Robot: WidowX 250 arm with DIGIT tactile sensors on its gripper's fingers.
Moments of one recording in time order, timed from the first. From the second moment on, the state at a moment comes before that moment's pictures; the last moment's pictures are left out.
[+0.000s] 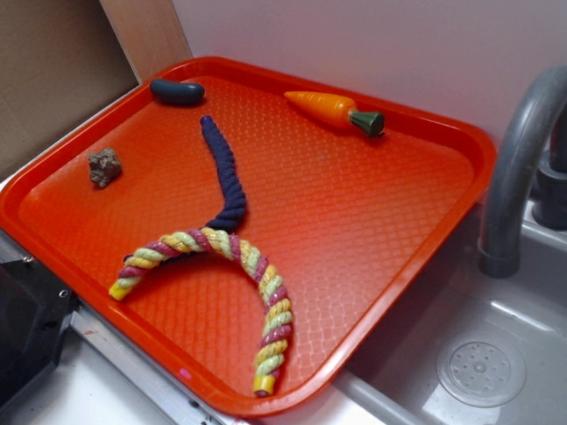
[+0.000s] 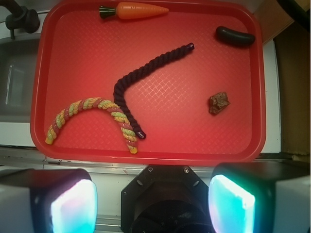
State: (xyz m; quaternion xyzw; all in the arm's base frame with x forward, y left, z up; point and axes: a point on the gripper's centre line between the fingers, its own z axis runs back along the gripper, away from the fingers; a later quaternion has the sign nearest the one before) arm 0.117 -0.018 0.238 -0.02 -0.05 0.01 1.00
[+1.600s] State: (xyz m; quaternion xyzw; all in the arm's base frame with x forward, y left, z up) arm 0.197 0.064 0.096 0.05 -0.07 0.47 0.88
